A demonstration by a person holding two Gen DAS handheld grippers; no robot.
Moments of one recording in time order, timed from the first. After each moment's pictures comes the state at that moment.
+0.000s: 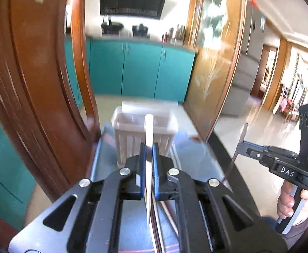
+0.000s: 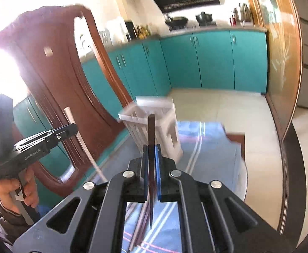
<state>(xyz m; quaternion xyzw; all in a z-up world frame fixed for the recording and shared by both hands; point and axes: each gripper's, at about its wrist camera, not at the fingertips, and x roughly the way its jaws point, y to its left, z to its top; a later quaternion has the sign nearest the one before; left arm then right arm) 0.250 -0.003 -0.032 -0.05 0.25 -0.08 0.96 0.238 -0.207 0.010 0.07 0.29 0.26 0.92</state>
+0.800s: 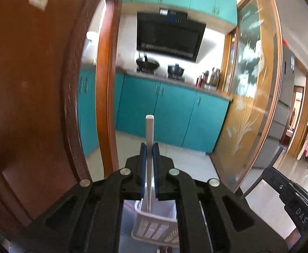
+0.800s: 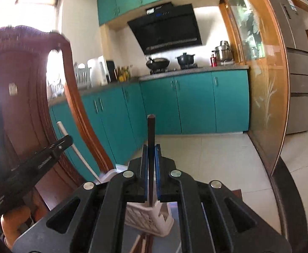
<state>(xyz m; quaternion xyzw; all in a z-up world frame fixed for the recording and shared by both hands) 0.370 0.019 -0.027 -0.11 0.14 0.04 0.98 0.317 -0.152 0.013 0.07 0.16 0.16 0.97</state>
